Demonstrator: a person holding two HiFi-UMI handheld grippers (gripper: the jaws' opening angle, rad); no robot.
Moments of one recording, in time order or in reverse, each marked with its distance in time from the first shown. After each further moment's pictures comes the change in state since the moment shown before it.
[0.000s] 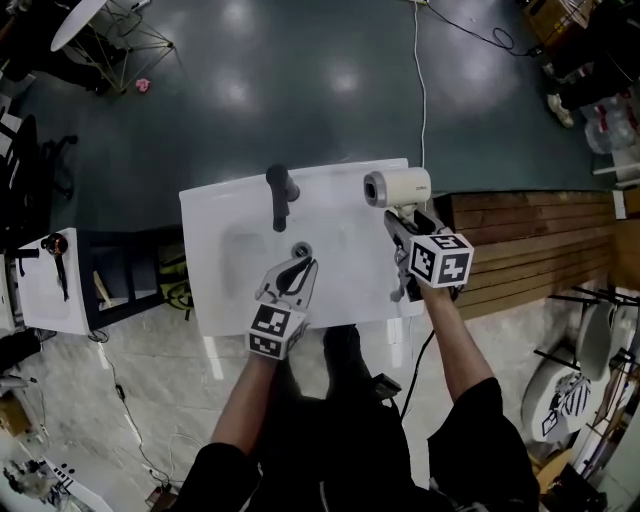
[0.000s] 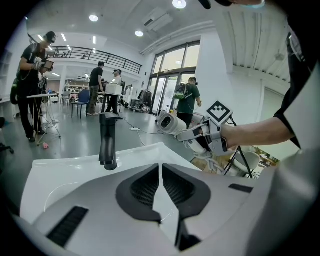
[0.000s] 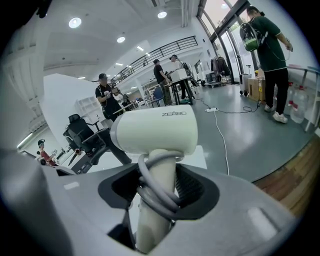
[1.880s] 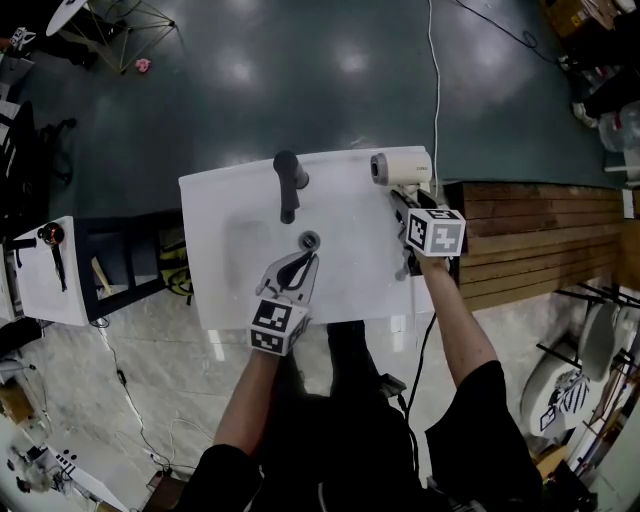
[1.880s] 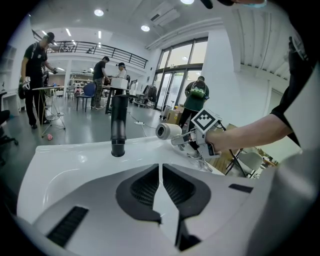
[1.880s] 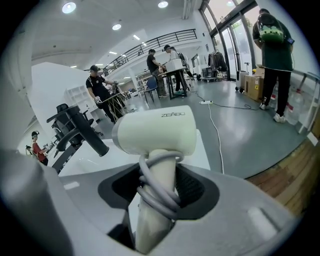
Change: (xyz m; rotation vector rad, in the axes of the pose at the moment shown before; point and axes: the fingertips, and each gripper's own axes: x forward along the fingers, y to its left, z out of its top) left arm 0.005 0.020 -0.026 -0.053 0.033 0.032; right arm 0.073 -0.041 -0.035 -0.009 0.095 -0.106
